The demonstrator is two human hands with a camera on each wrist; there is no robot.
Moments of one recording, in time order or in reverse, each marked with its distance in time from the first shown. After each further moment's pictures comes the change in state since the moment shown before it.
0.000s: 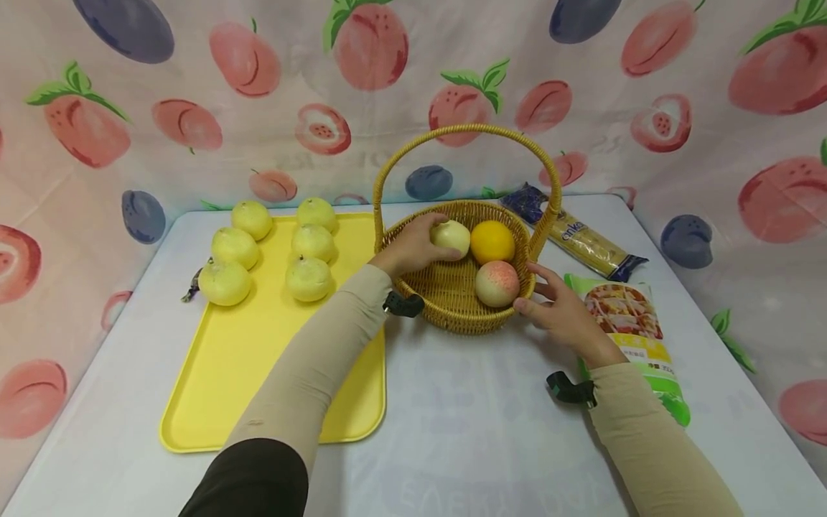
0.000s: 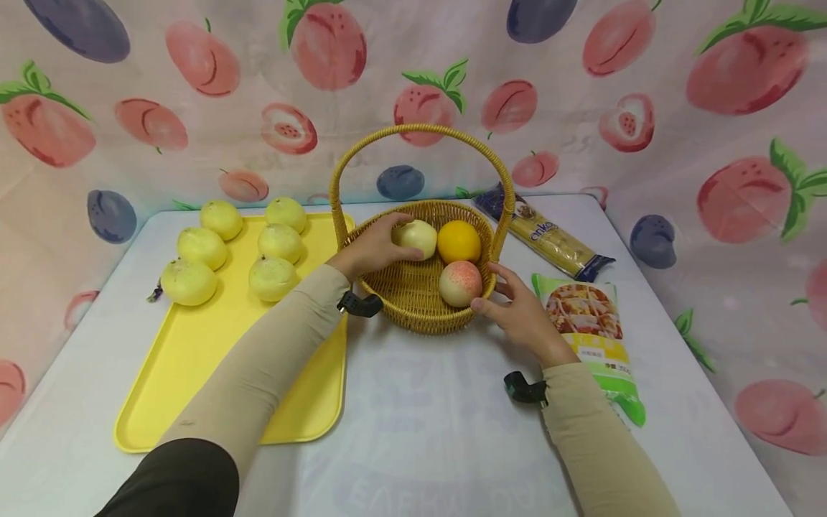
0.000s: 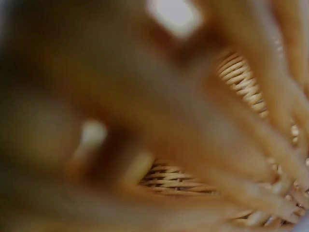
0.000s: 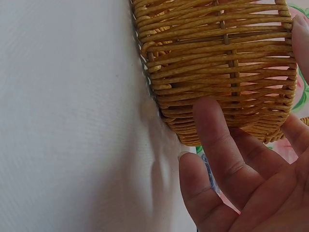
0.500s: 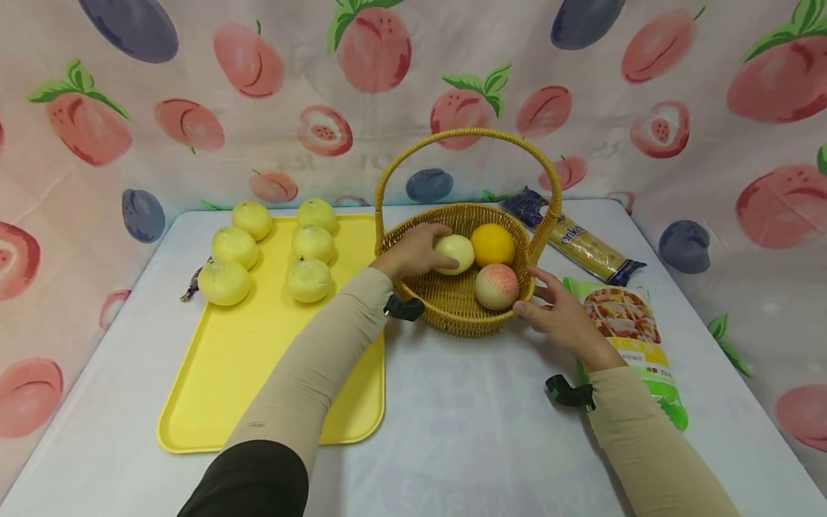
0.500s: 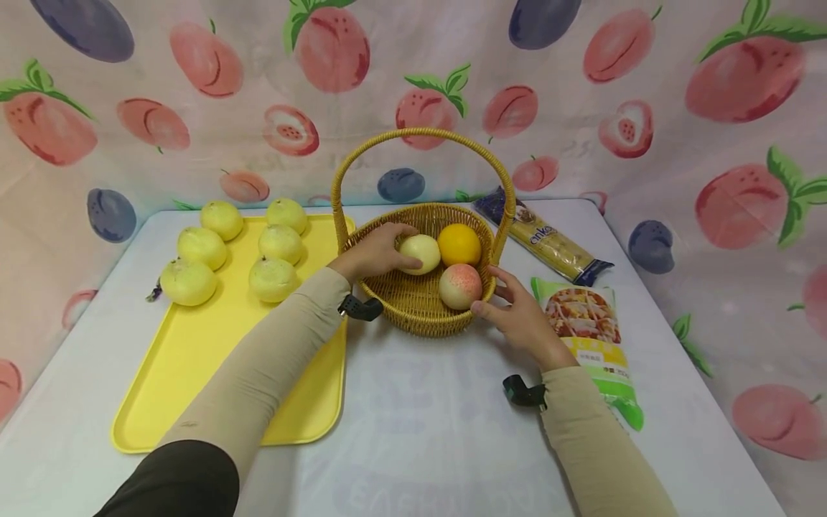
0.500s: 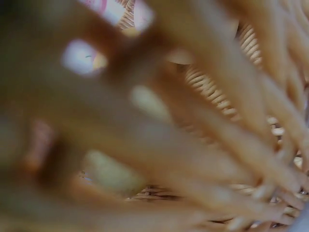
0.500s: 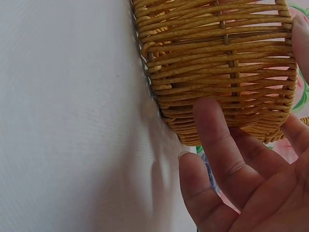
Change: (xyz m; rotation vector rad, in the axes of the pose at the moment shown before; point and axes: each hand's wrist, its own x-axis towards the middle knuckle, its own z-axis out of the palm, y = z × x) left_hand 0.003 0.000 0.001 0.097 -0.076 -0.007; right_hand 0.001 0.002 0.000 0.012 0.002 -0.034
